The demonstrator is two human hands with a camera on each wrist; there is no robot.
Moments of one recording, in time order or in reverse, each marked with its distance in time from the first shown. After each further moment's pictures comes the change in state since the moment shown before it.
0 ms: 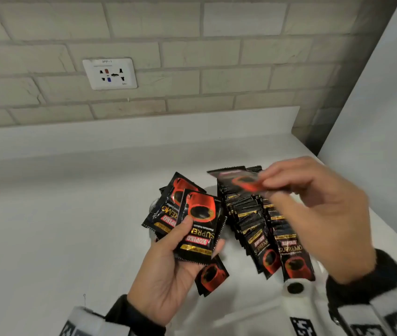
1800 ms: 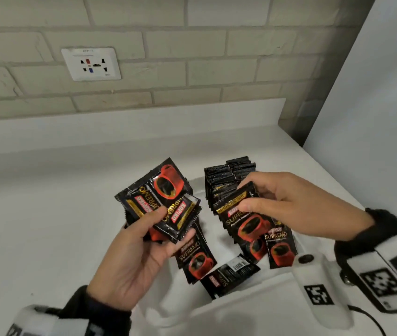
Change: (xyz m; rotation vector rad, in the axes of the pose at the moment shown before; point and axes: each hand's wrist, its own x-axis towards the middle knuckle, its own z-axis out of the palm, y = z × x) left_hand -0.003 0.017 -0.007 0.102 0.017 0.077; right_hand 0.011 0.013 -0.022 -0.239 -0.703 0.471
